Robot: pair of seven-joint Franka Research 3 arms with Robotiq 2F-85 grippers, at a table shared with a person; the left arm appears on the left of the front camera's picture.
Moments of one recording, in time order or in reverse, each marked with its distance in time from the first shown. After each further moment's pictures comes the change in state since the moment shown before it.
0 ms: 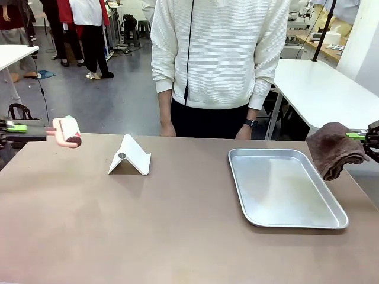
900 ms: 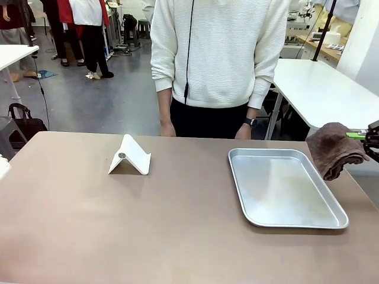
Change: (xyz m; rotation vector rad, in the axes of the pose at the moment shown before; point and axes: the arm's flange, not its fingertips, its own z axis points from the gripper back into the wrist) left arm -0.097 -0.003 0.116 -0.130 0.436 0.001; right arm 0.000 0.000 0.000 0.000 0.001 0.000
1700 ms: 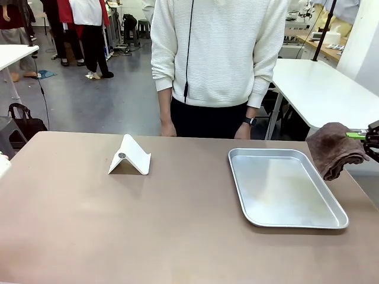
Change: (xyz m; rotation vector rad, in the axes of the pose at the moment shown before) left arm -0.003 -0.010 -0.006 -0.007 0.015 -0.026; right arm 0.000 0.000 0.000 0.000 0.000 0.000
